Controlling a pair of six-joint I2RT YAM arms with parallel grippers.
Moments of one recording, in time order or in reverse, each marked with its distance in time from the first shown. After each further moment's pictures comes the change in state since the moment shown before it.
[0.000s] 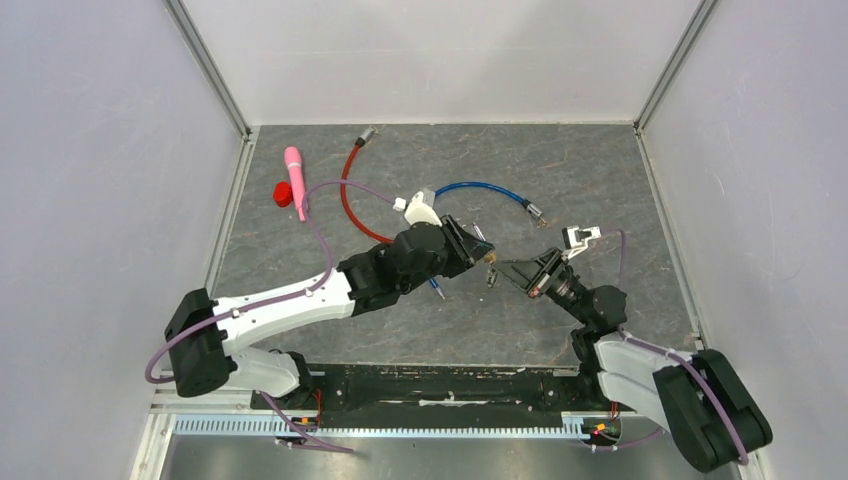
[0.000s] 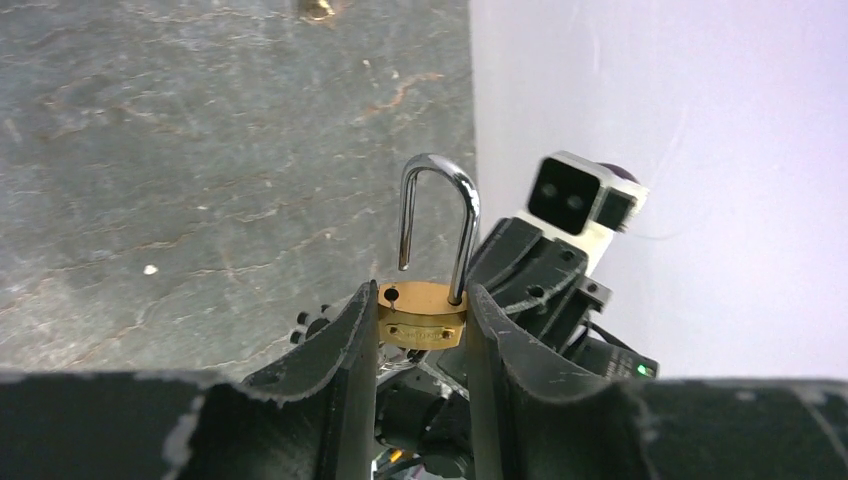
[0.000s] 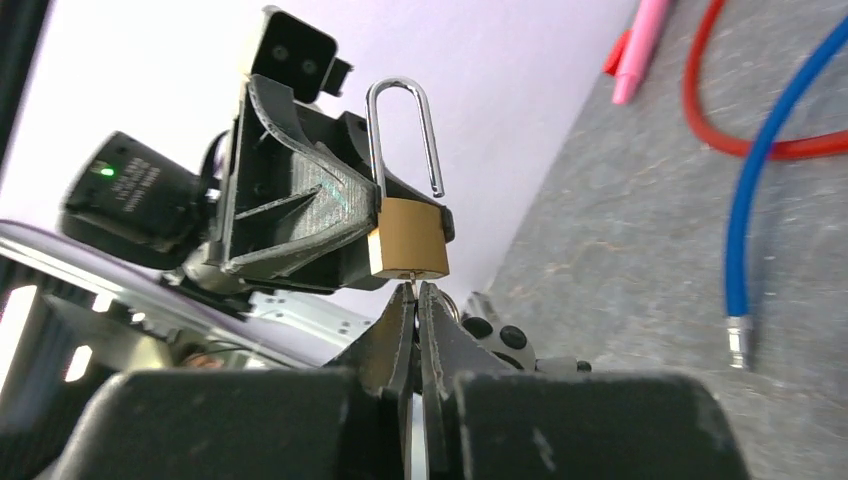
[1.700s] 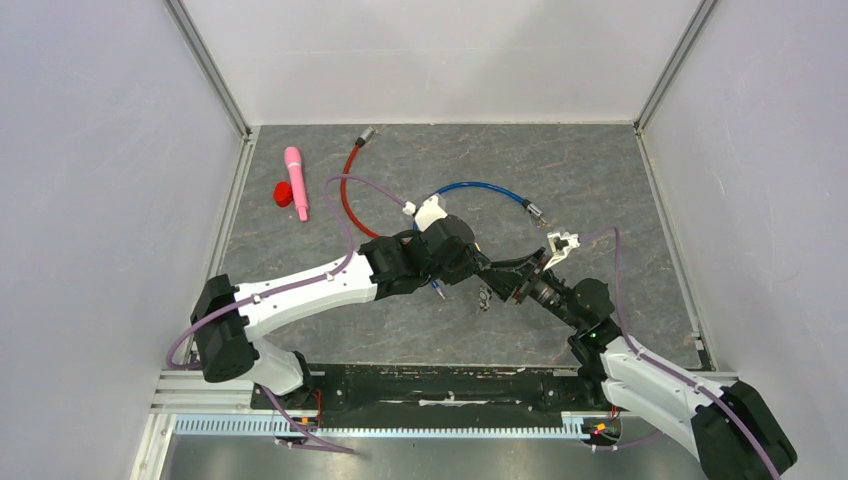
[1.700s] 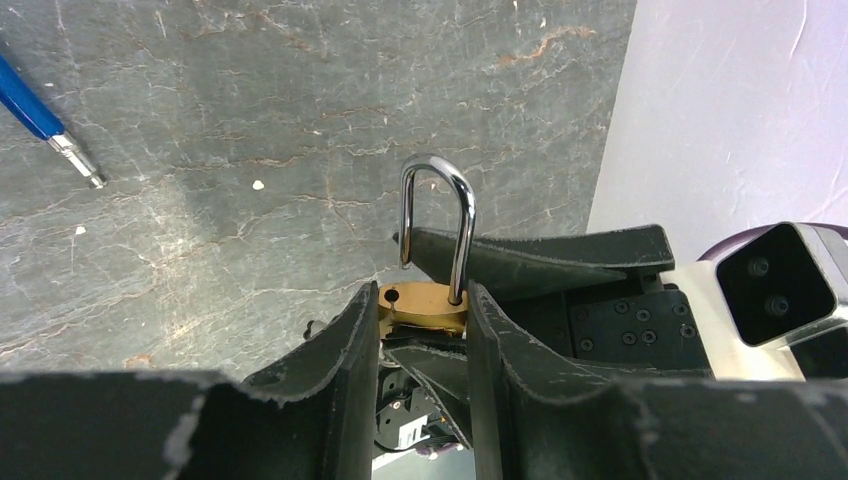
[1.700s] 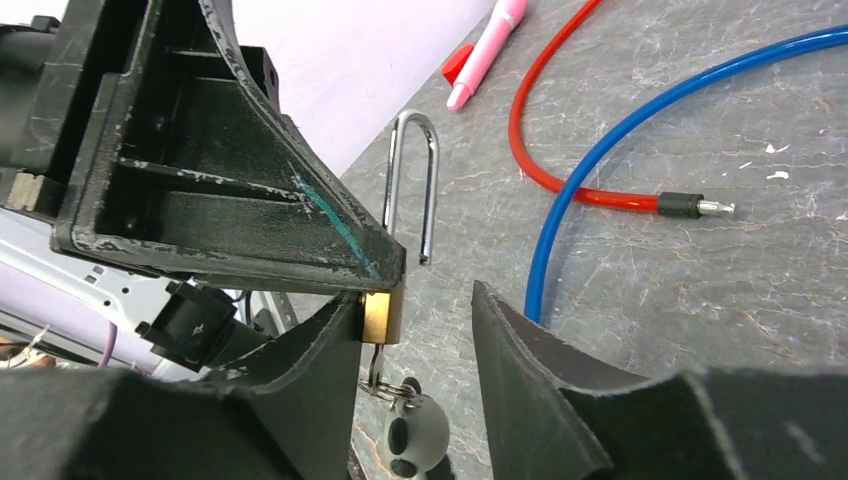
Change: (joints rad) left arm -0.014 0.125 0.215 -0.404 0.000 -0.089; right arm 0.193 -0.197 0.082 -0.464 0.215 -0.632
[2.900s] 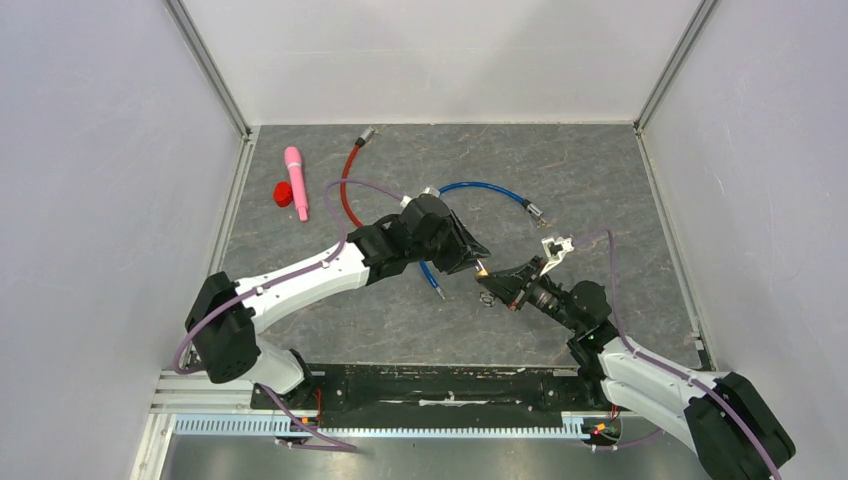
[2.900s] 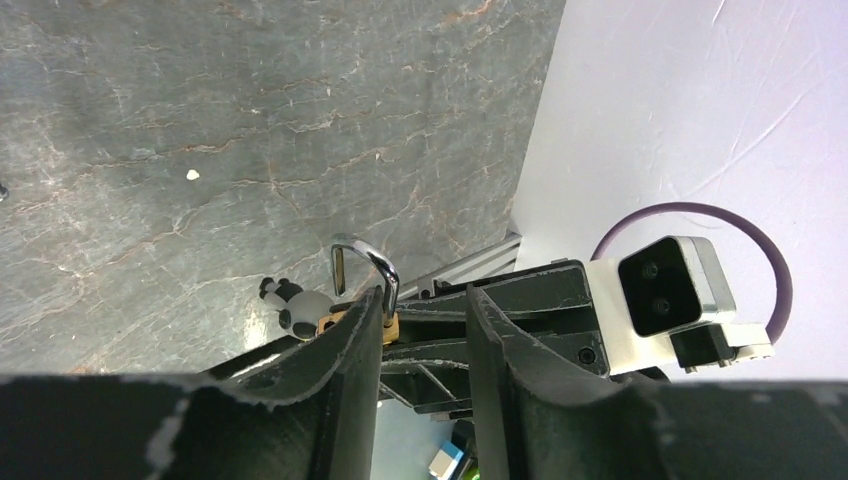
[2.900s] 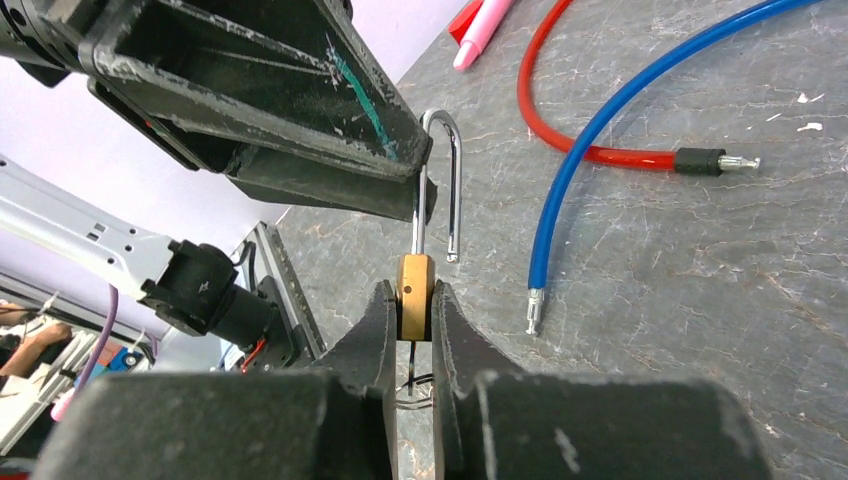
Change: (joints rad) left arm 0.181 -0.008 -0.098 0.181 0.346 -0.005; right arm 0.006 0.043 -0.039 0.050 -0.048 0.003
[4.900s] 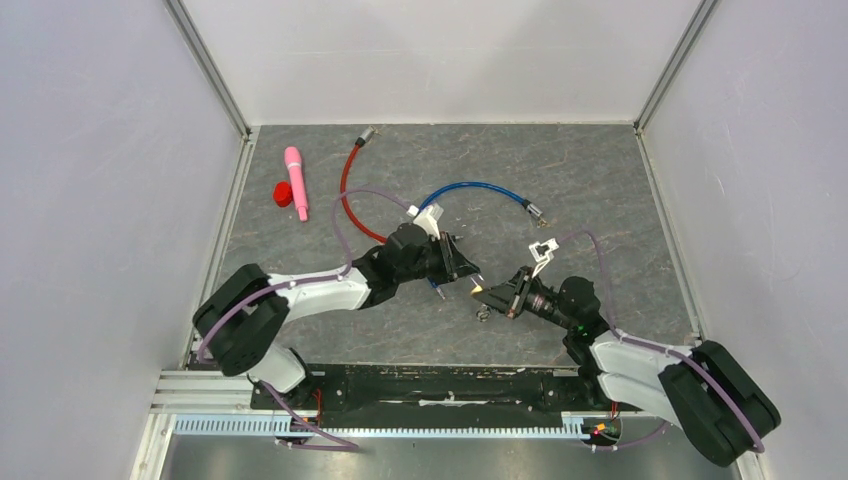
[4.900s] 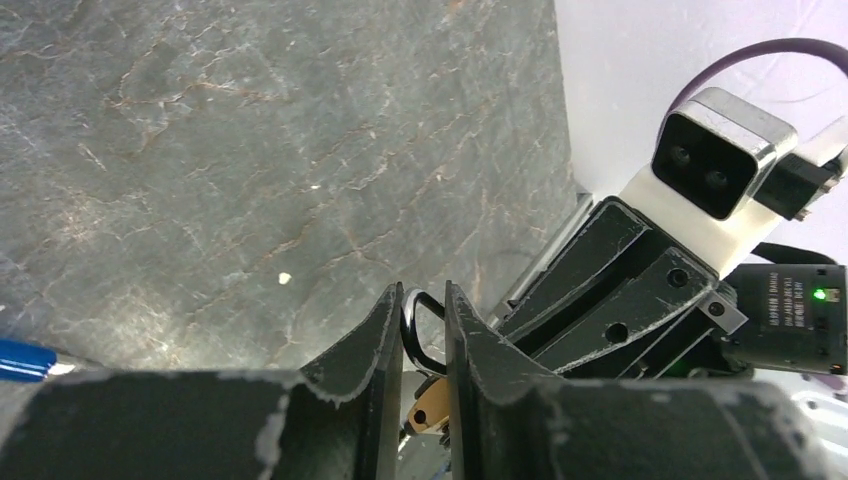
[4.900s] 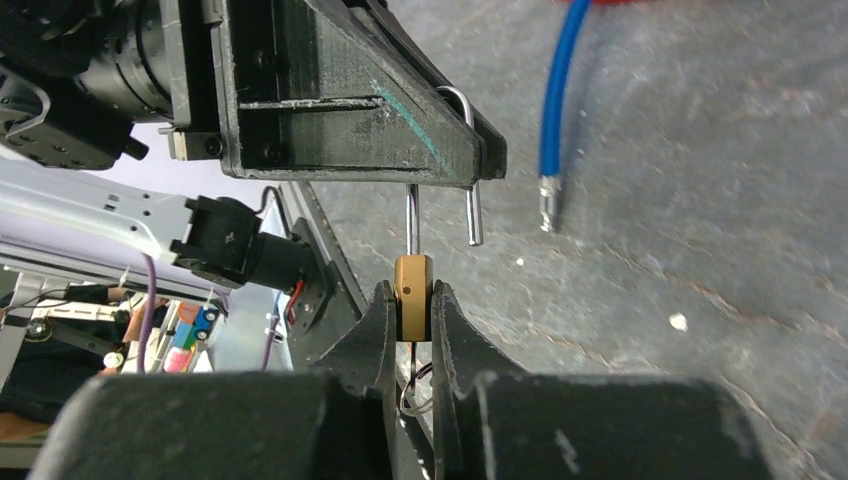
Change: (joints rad) left arm 0.068 0.030 -0.394 0.644 0.147 0.358; right arm -0.034 0.176 -0.022 0.036 -0.133 0.161
